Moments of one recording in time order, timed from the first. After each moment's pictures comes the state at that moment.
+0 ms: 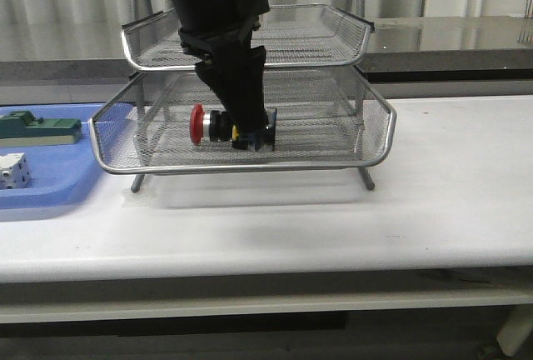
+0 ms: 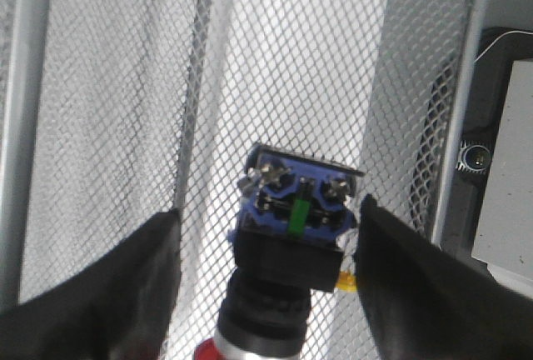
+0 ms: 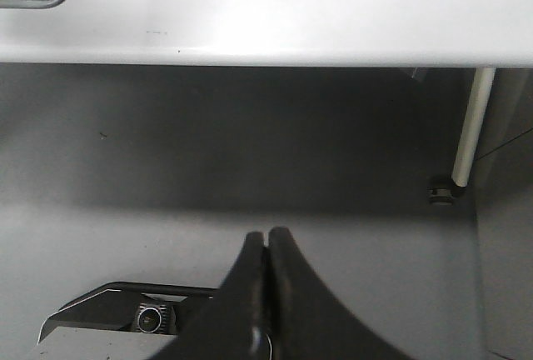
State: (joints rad) left arm -0.58 2.02 -1.84 -0.13 1.17 0.81; right arm 0.13 0.54 -0.77 -0.01 1.16 0.10
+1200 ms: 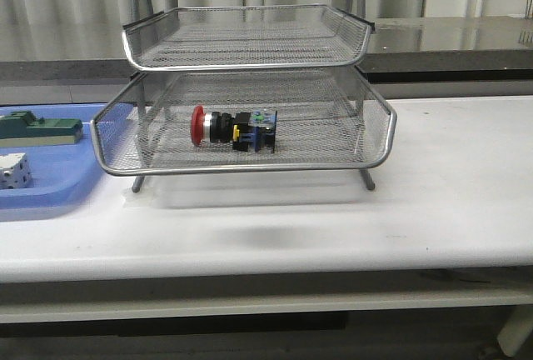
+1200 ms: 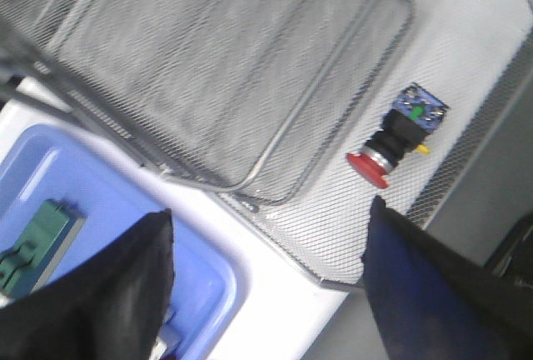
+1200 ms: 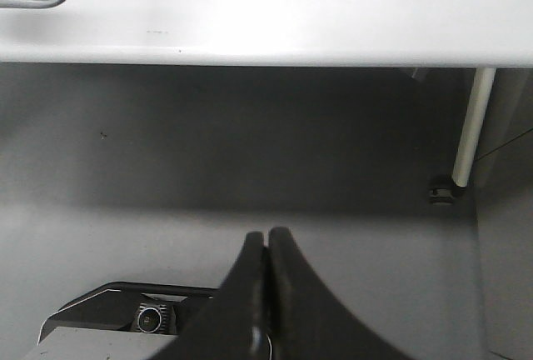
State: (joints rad) left arm -0.43 1.58 -1.83 0.00 1.25 0.44; right arm 0.13 0.54 -0.77 -0.01 1.16 0.10
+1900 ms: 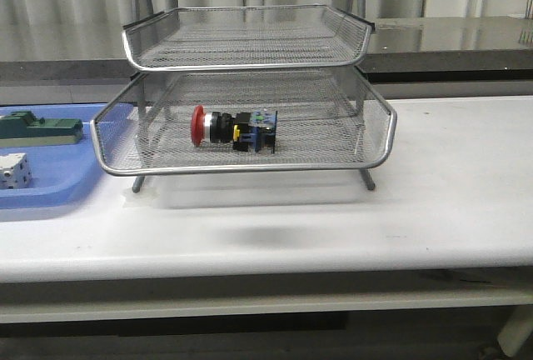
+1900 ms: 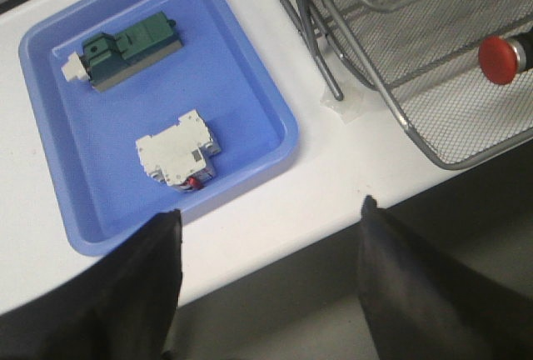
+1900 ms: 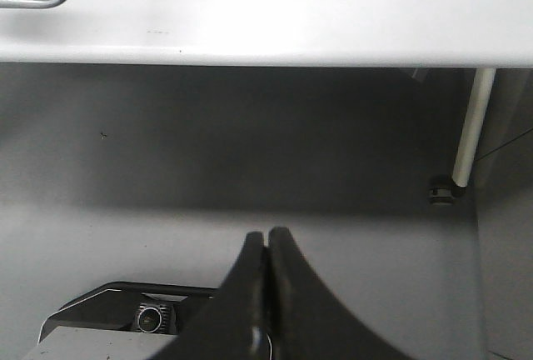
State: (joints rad) left arm -0.14 1.02 -1.15 0.01 1.00 0.25; right arm 0.13 0.54 -0.77 -0.01 1.16 0.10
